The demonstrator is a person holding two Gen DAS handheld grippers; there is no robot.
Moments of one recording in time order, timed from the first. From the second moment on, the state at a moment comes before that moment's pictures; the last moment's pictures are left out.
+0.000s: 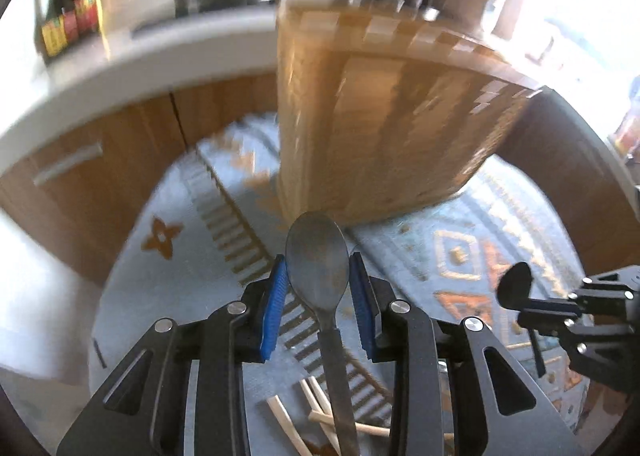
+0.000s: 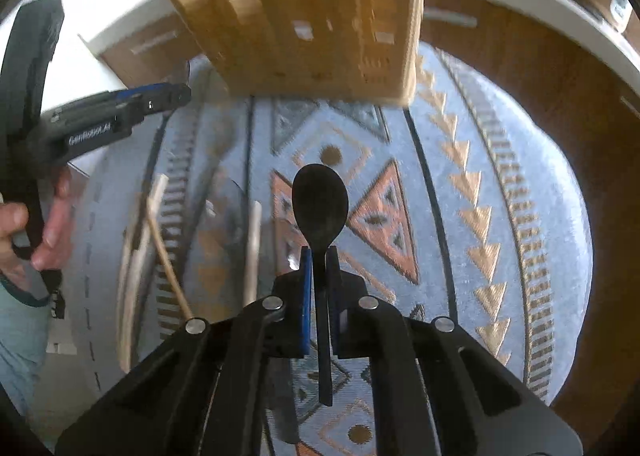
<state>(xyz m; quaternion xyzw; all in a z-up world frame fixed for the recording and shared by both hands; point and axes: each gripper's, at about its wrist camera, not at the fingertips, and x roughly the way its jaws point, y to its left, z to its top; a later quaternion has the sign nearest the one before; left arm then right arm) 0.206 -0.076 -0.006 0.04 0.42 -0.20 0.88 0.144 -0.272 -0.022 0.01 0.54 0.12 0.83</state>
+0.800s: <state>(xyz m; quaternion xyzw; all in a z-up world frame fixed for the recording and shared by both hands) 0.195 -0.081 0.178 -0.01 0.10 -0.21 0.97 0.203 -0.294 0.153 0.08 0.15 0.10 0.98</state>
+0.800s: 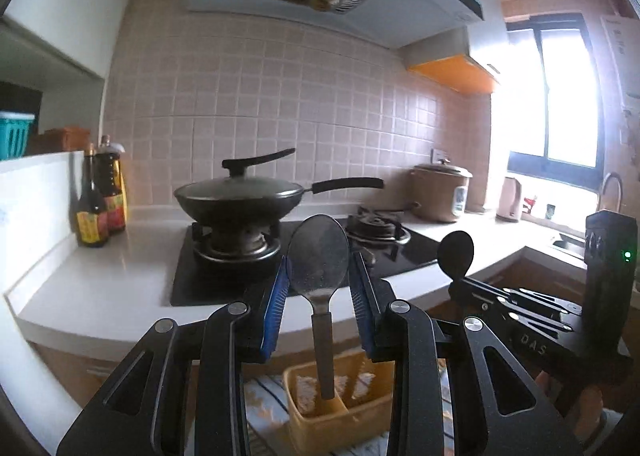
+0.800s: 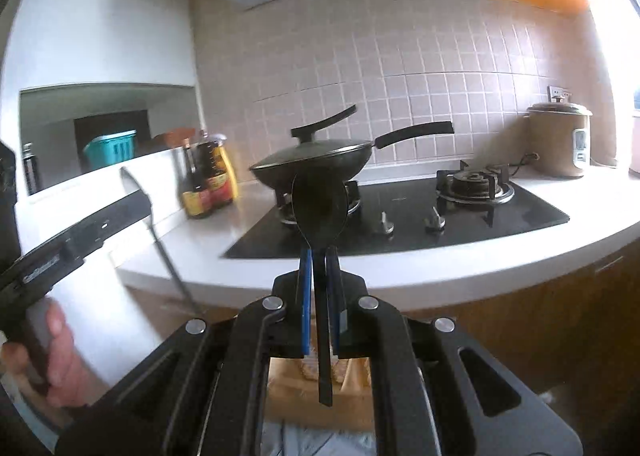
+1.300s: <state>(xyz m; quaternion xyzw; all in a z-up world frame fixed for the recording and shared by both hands) 0.253 -0.072 0.097 -0.04 0.15 -0.21 0.96 0.241 -0.305 0.080 0.06 0.16 0.07 0.98</state>
